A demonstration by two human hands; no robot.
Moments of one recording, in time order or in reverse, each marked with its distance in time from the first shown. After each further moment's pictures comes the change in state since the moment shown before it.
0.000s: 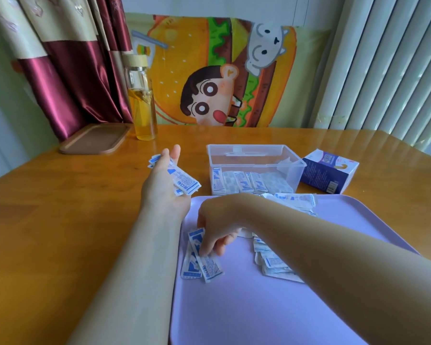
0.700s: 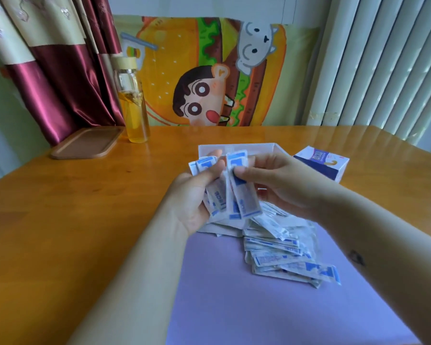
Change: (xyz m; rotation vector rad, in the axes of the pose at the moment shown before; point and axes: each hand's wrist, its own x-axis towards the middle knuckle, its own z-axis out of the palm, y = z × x) left_hand -0.025 -0.025 0.019 0.251 -0.437 -0.175; right_hand -0.071 0.068 -0.017 1.068 0.459 -0.449
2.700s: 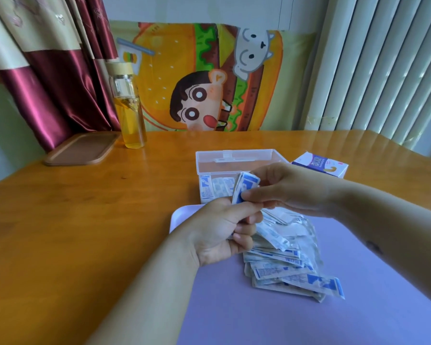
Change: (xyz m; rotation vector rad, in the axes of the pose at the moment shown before) left_hand -0.013 -0.016 0.017 0.190 -0.295 -0.303; right_hand 0.004 -0.006 -0.027 -0.388 -0.153 0.073
